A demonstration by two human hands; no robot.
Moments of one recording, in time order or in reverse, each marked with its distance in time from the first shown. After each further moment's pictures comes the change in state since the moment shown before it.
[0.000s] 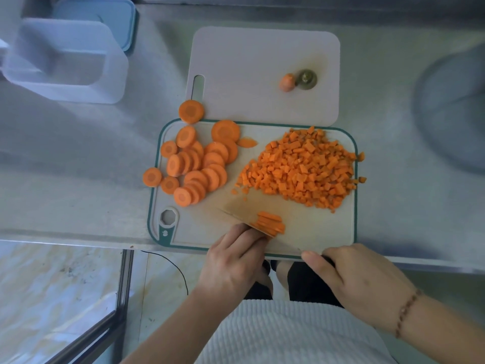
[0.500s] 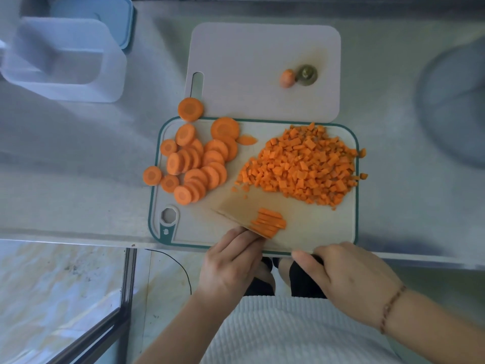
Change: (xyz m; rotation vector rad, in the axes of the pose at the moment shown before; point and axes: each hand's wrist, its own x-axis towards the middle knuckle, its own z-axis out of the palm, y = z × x) left_hand -0.016 -0.002 0.003 -0.021 0.031 -0.055; right_hand 0.006 -0.008 0.005 0.011 -0.041 -0.006
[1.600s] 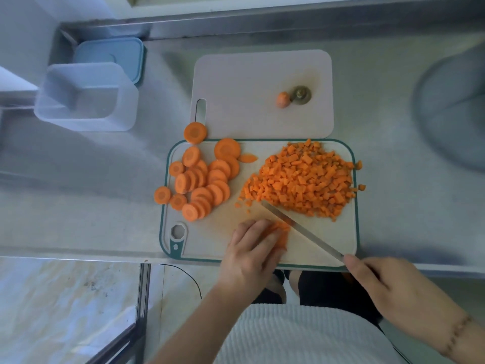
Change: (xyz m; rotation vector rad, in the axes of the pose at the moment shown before) left_hand 0.026 0.000 0.018 -0.059 -0.057 -0.037; right_hand -0.025 0.049 -0.001 0.310 0.167 0.155
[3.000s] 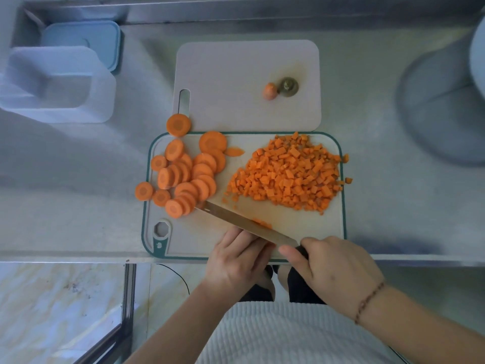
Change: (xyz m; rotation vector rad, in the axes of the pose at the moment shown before) left_hand -0.001 -0.004 0.006 -0.035 0.107 0.117; right_hand 0.026 -0.049 0.023 -0.422 -0.028 -0.204
